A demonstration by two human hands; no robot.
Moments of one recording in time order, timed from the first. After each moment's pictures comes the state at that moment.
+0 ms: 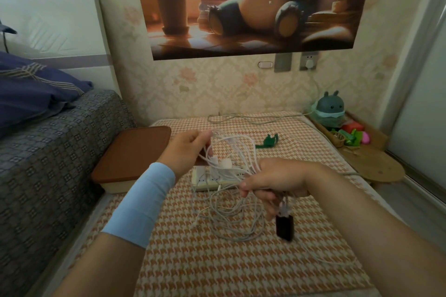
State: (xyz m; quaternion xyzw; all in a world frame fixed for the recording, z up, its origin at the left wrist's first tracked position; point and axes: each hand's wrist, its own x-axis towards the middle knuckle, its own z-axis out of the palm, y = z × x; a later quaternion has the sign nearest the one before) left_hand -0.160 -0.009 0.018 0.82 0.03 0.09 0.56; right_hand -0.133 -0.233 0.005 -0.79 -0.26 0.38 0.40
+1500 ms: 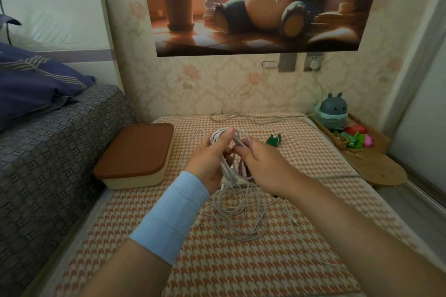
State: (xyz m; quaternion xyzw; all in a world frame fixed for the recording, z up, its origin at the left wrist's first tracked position) left_hand -0.158 -0.047 -0.005 0.54 0.06 0.04 0.84; right_hand -0.135 -0.192 -0.005 -0.86 -0.28 -0.01 0.42
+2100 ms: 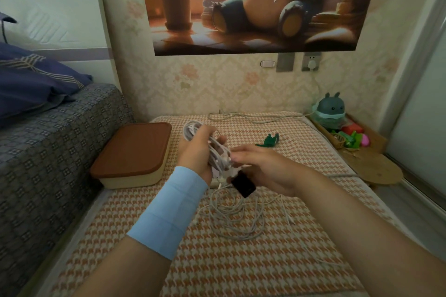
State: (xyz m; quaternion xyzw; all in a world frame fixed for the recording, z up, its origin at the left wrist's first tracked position) left_hand -0.160 -0.051 0.013 0.44 0.15 0.14 0.87; right_hand -0.136 -0.200 -0.002 -0.70 -0.19 0.26 0.64
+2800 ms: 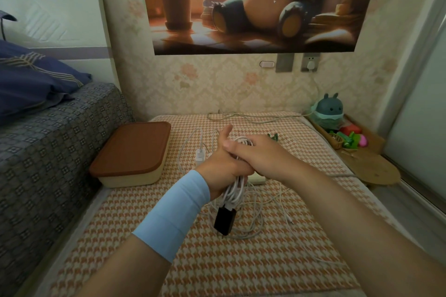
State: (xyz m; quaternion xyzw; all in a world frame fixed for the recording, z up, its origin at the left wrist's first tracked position) left_hand -0.175 -0.065 0.002 0.74 -0.05 -0.05 0.67; right_hand -0.140 -0.192 0.021 -0.87 -0.22 0.06 0.43
